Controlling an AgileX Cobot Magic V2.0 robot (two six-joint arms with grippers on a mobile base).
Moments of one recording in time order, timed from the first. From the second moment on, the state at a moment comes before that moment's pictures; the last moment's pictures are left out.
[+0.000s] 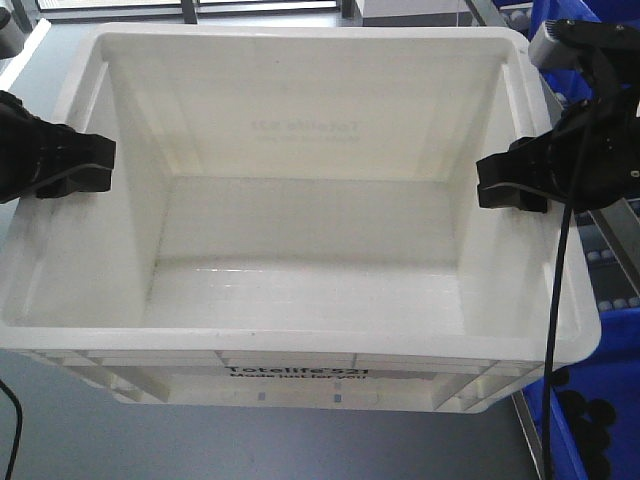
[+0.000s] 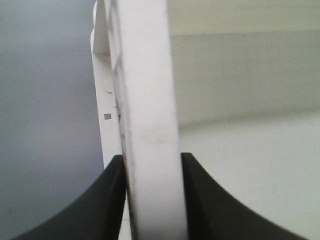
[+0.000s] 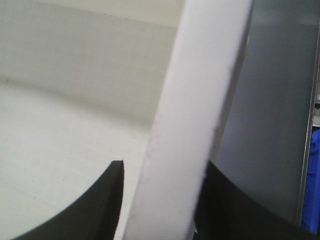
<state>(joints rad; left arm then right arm) -0.20 1.24 -1.13 -0.28 0.94 0.01 0.20 1.27 -1.13 0.28 0.96 -0.11</state>
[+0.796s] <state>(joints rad) -0.20 1.24 -1.13 -0.28 0.94 0.01 0.20 1.27 -1.13 0.28 0.96 -0.11</state>
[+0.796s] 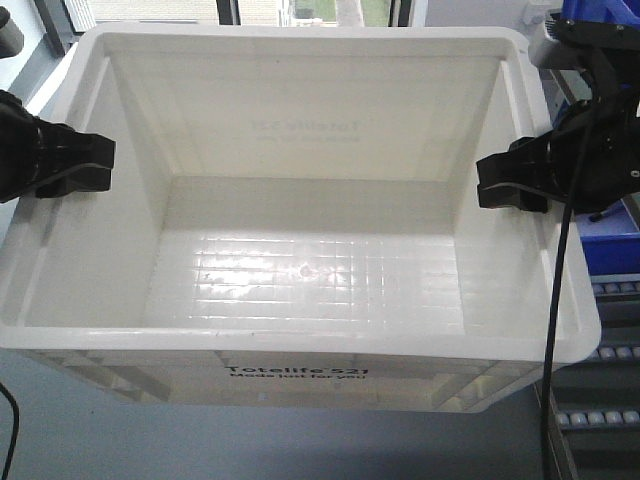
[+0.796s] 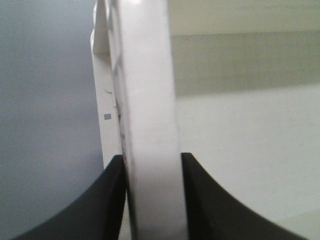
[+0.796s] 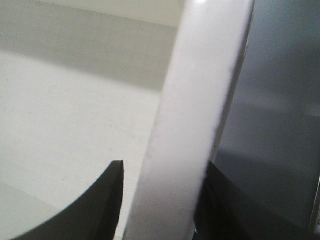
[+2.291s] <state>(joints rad) -0.20 1.24 -1.13 -0.28 0.93 0.01 0.20 1.27 -1.13 0.28 0.96 -0.11</state>
